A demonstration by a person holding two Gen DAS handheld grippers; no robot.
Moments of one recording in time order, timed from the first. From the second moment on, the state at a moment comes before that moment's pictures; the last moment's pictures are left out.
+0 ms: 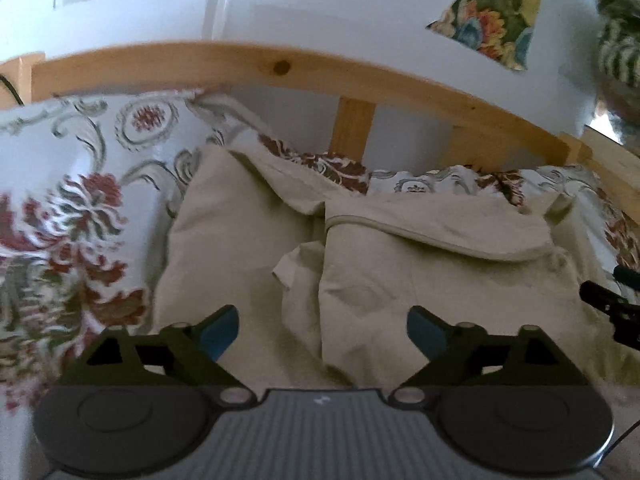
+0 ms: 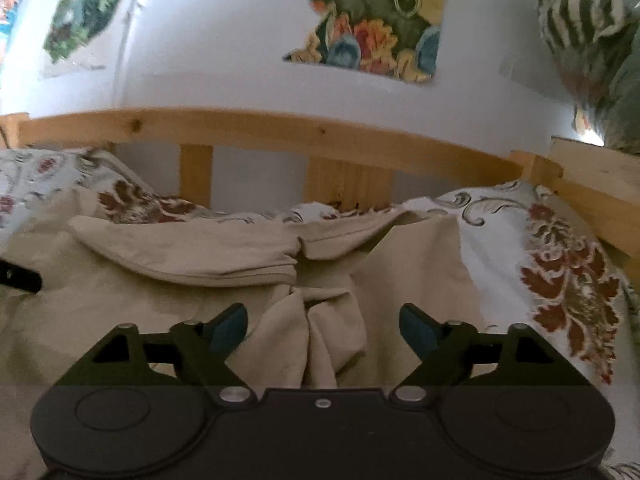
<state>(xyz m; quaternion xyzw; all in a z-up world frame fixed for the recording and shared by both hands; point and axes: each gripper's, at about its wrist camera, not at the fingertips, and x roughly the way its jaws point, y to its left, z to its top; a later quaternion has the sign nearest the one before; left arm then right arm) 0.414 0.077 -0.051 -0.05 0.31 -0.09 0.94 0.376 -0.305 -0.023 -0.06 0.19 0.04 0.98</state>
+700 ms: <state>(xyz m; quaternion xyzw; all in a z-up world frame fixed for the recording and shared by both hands) 0.199 0.055 -0.060 0.01 0.35 -0.15 0.92 0.136 -0.298 0.008 -0.09 0.29 0.09 0.95</state>
